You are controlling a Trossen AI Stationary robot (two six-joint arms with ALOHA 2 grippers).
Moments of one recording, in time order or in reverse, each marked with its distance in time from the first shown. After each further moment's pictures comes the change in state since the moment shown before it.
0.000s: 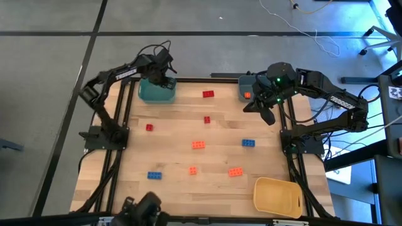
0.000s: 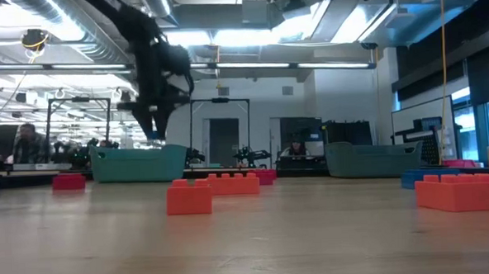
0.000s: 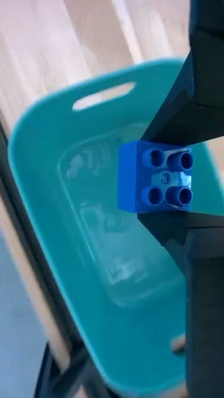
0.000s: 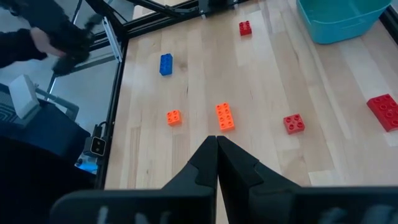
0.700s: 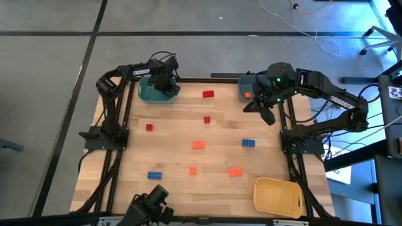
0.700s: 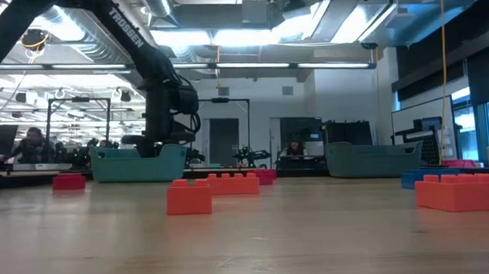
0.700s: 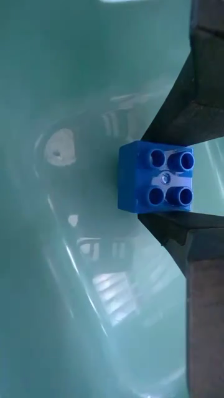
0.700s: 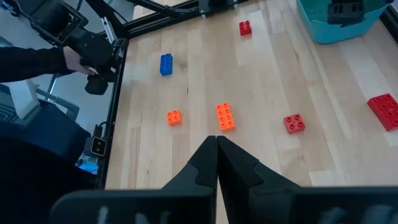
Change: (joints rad) left arm 0.018 0.238 -0.001 0.067 0.062 0.006; right arm 0.000 0.000 0.000 0.000 0.000 0.003
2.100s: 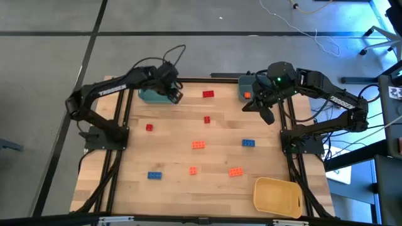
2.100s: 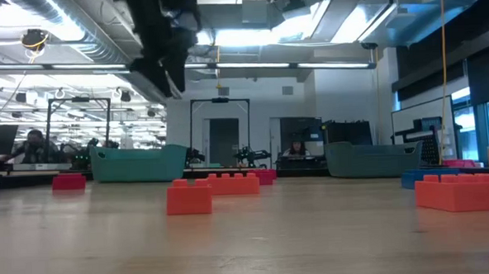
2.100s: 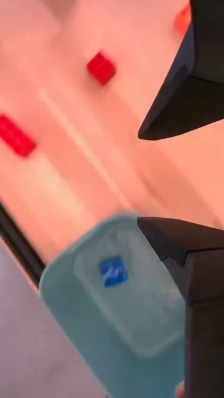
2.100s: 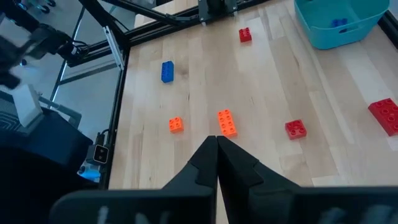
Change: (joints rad) left arm -0.401 -0.511 0.001 -0.099 -0.147 -0.071; right arm 0.000 0.000 0.000 0.032 0.000 0.027
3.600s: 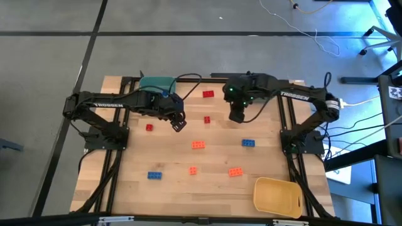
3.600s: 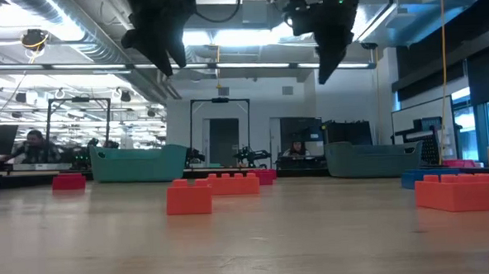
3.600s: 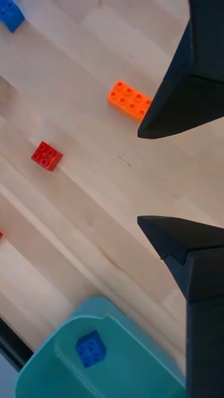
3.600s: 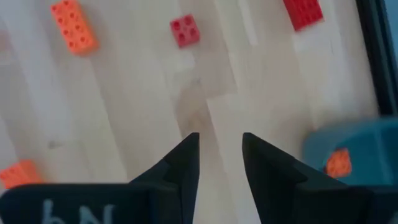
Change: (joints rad) left arm -0.411 -0.022 0.000 -0.052 -0.117 -0.221; right arm -0.006 0.412 0.000 -0.110 0.444 -0.137
